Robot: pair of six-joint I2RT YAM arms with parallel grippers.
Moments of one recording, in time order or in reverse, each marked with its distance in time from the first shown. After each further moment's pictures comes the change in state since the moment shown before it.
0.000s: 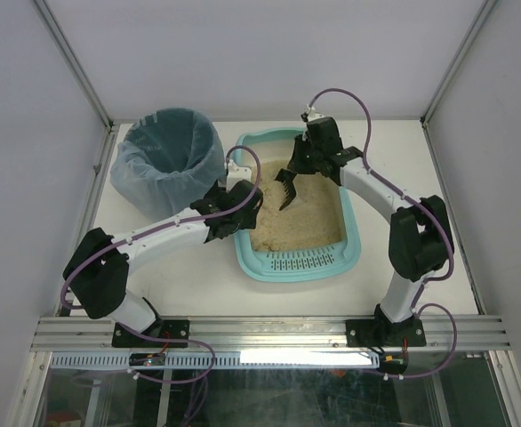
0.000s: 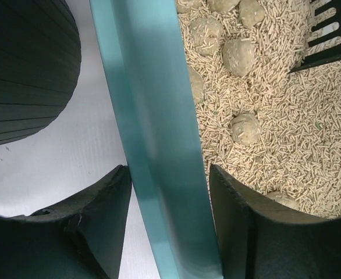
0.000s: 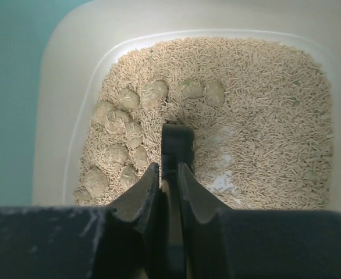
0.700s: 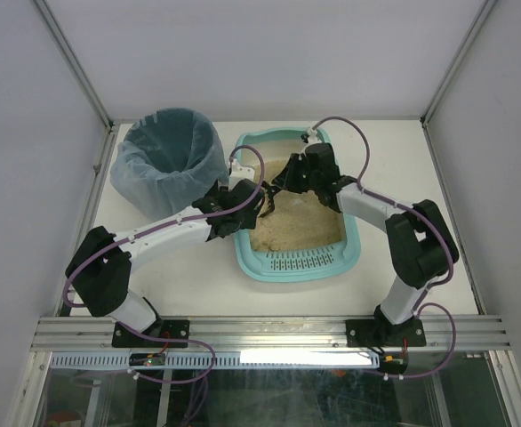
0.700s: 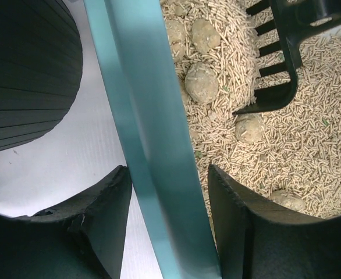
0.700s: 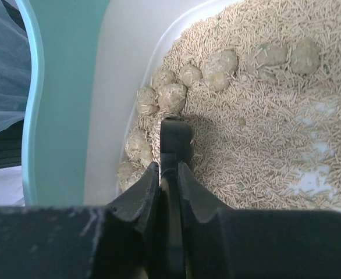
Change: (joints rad) left arm 0.000 0.021 0.025 -0.023 0.000 0.042; right arm 0.046 -0.047 -0.322 0.434 -0.150 0.270
